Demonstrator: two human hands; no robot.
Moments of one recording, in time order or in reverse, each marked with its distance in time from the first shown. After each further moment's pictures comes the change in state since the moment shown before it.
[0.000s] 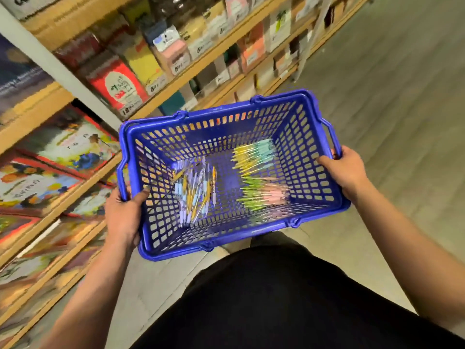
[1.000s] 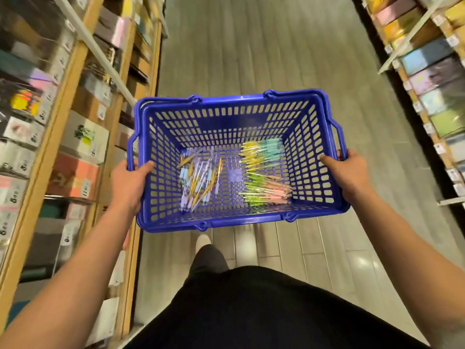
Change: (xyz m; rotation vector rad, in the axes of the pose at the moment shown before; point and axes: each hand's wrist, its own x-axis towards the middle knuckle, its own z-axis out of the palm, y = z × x) left_hand -0.022 0.198 0.610 0.390 -0.761 0.310; right_hand 0.158 0.140 -0.298 0.515 0.682 0.421
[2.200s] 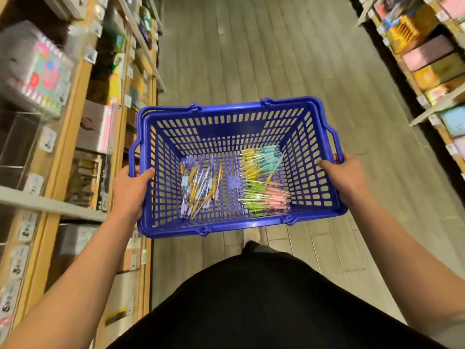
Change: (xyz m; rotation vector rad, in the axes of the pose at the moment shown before) left_hand 0.603 0.301 0.251 0.055 -0.016 -0.023; right_hand 0.521 -0.366 0.293 -0.051 0.009 0.080
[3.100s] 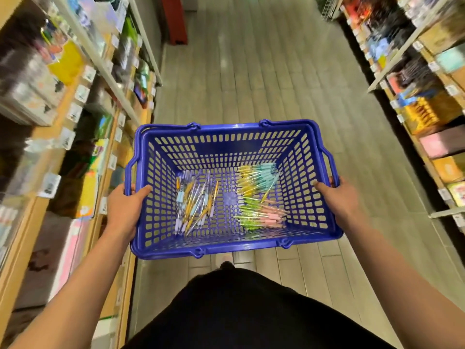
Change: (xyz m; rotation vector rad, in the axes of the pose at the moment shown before) left_hand 0.445 0.264 0.237 -0.007 0.019 -0.003; right_hand 0.429 -0.345 0.169 -0.009 -0.005 -0.001
